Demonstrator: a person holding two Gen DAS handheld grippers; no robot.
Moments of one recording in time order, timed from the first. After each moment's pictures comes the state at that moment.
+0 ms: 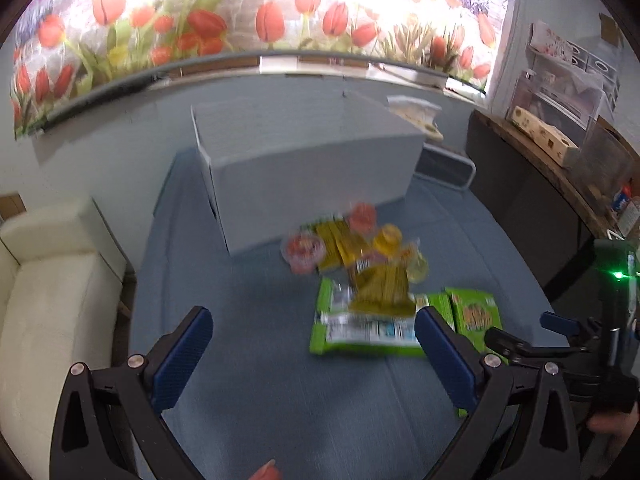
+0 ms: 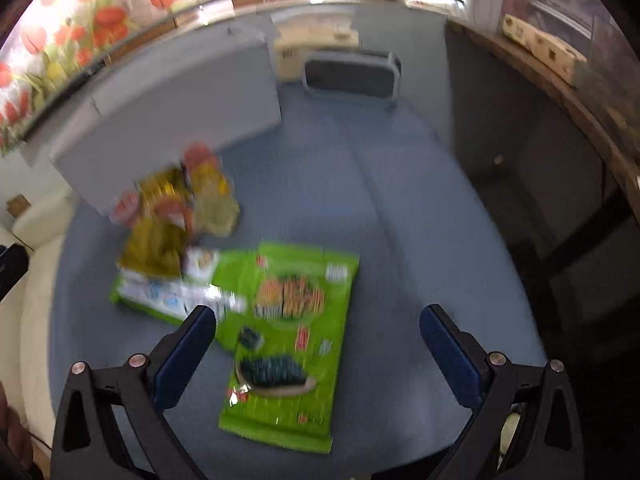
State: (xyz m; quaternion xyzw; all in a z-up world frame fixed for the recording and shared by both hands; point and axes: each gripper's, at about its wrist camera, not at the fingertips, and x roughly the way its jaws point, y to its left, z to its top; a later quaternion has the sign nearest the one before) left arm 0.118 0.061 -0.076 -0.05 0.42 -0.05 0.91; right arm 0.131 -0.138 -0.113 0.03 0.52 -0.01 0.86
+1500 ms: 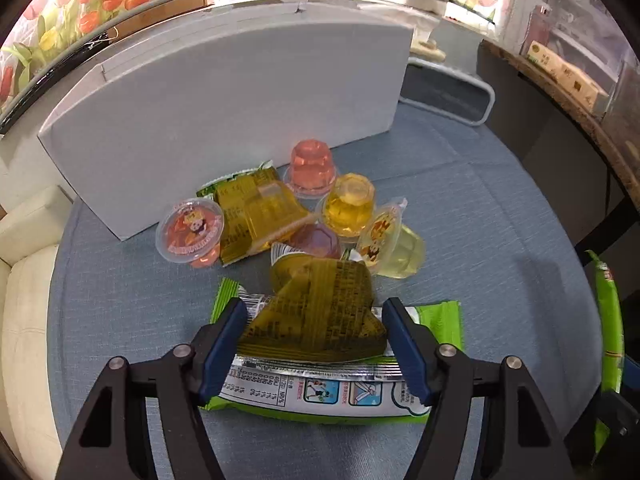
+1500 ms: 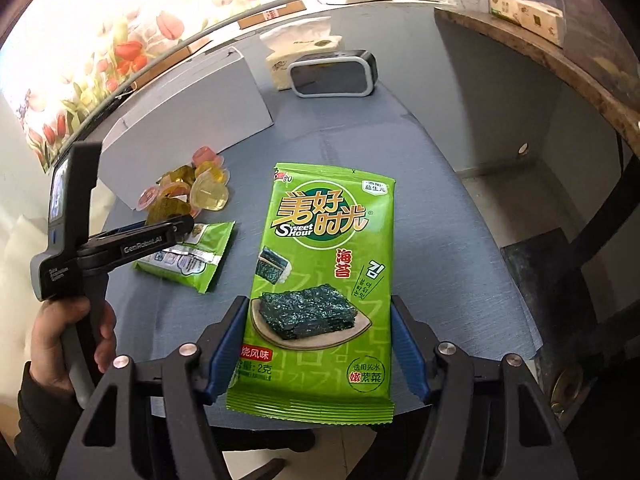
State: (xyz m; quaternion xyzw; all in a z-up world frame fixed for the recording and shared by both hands) left arm 0.204 -0.031 -0.144 -0.01 0.49 -0.04 0.87; right arm 0.081 -0.228 -0.105 0.10 0.48 0.07 0.87
